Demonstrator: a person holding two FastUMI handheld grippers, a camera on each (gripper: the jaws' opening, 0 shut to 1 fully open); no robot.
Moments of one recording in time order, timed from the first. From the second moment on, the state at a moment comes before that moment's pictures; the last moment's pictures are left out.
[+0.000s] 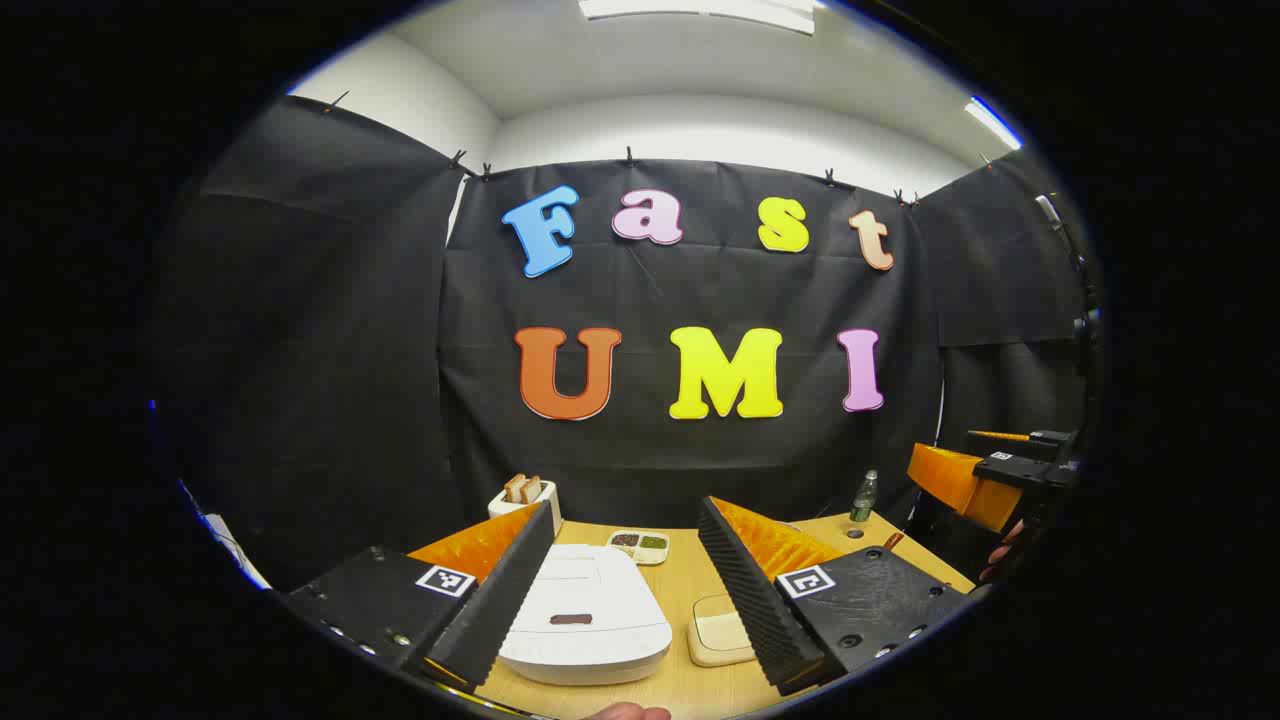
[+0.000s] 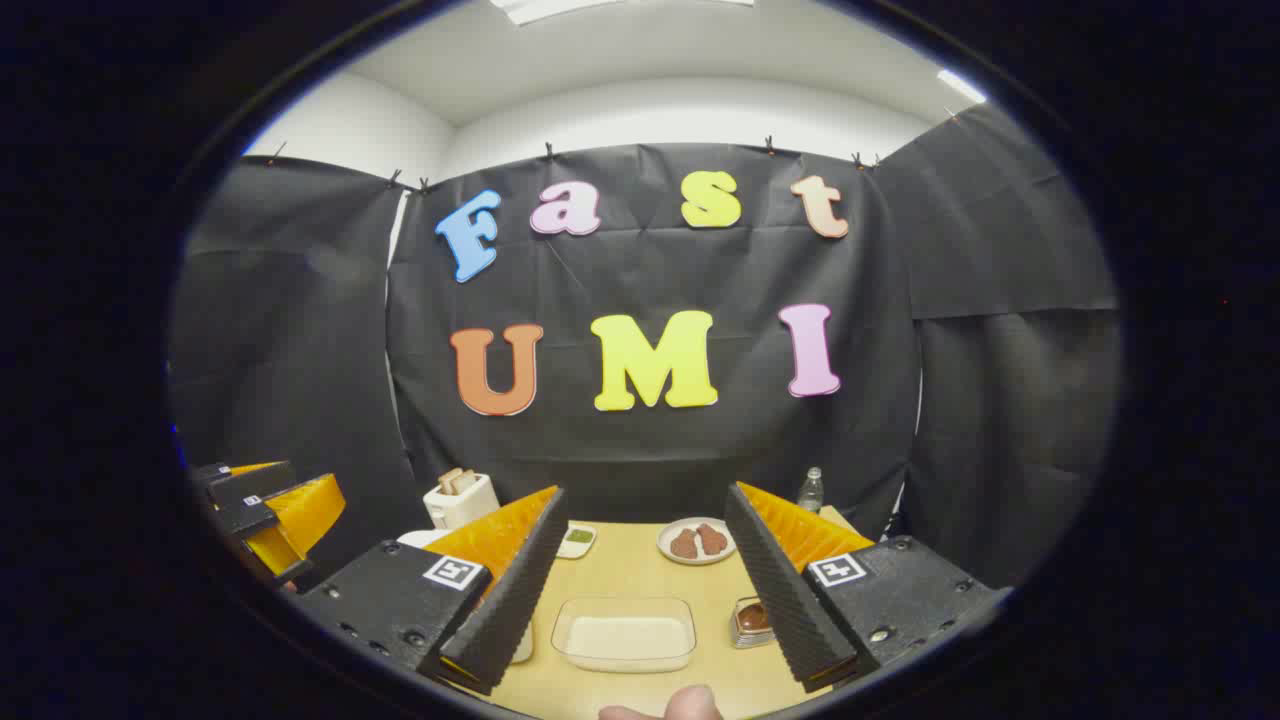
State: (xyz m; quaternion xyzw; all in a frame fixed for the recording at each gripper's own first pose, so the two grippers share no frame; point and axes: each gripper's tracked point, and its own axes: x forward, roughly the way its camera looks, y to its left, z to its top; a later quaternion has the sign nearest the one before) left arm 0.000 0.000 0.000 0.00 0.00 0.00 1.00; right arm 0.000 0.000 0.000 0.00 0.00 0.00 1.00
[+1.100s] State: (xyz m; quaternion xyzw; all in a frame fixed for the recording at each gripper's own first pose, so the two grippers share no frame) left arm 0.004 -0.006 -0.001 -0.01 0.01 0.00 1.00; right arm 0.006 -0.016 -0.001 -0.01 0.00 -0.01 1.00
